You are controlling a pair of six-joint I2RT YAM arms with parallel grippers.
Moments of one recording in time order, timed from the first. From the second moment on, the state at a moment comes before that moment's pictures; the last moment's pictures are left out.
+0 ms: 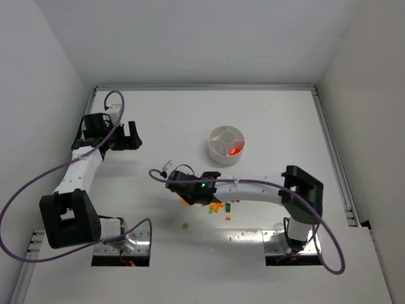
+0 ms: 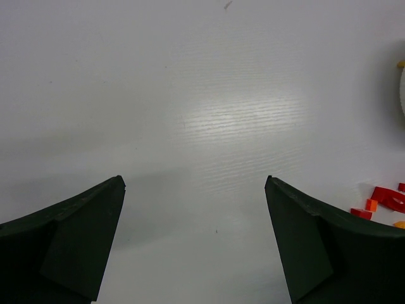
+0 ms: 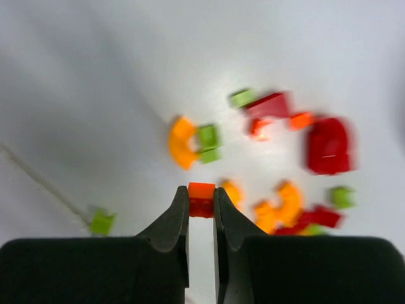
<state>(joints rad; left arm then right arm) 0.18 1.28 0.91 -0.37 0.36 0.05 1.26 1.84 1.22 -0.48 0.29 0.33</state>
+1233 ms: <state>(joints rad) 0.04 1.43 1.11 -0.40 0.29 0.04 0.44 1.64 1.30 -0.64 -0.24 -0.06</state>
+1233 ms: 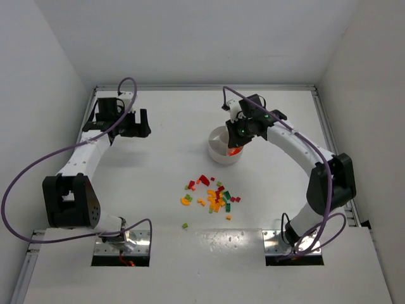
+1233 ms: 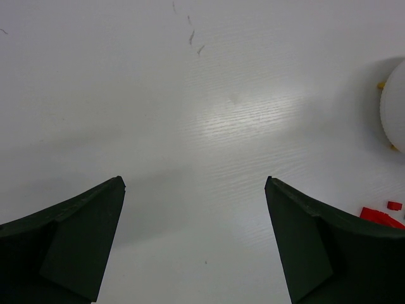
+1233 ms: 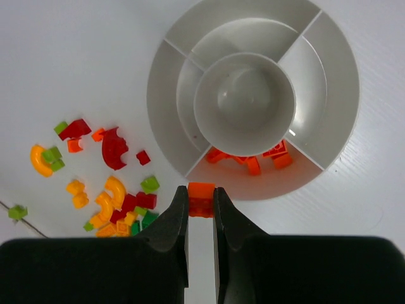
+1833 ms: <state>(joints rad) 0.01 1.47 1.13 -0.40 0.28 0.01 0.40 1.72 1.32 -0.65 -0.25 -0.11</state>
